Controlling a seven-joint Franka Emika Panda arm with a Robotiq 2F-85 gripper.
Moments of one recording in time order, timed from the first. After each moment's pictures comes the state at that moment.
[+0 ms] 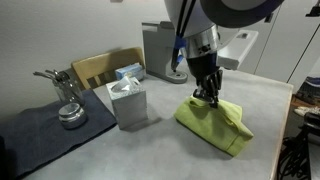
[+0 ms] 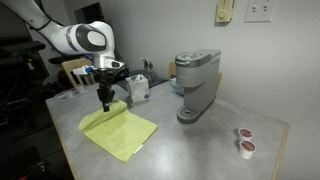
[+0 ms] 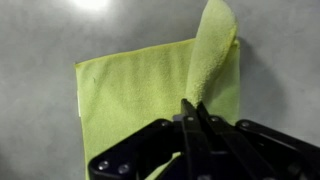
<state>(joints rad) 0.23 0.28 0.02 -2.18 -0.16 2.12 0.36</state>
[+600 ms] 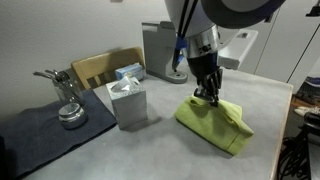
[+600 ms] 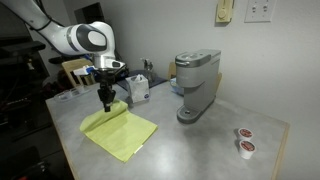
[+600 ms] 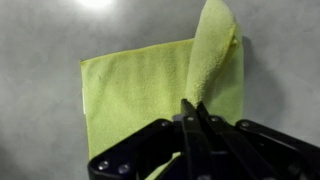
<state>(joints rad) 0.22 0.28 0.02 -2.18 -0.18 2.12 0.36</state>
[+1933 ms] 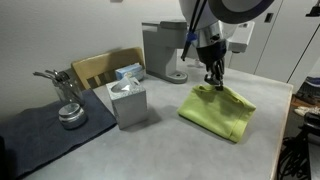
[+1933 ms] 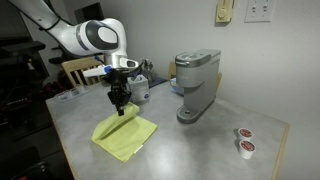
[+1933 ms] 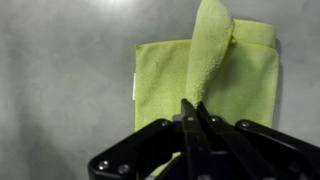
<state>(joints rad) 0.12 0.27 -0.01 -2.18 -0.28 2.12 0.16</state>
